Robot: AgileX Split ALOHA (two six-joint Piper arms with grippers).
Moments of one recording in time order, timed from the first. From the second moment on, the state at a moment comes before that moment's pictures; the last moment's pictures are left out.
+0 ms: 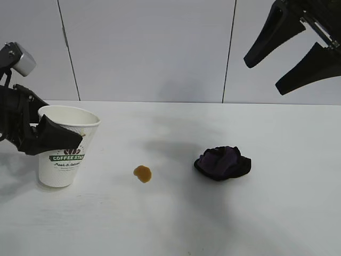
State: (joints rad) left arm -0.03 1.86 -0.79 -1.72 0.71 2.51; right arm 0.05 1.55 -1.18 0.70 1.07 -0.30
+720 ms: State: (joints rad) left arm -0.03 1.85 -0.77 -1.71 0.62 2.52; right arm 0.05 1.55 -1.18 0.70 1.05 -0.30
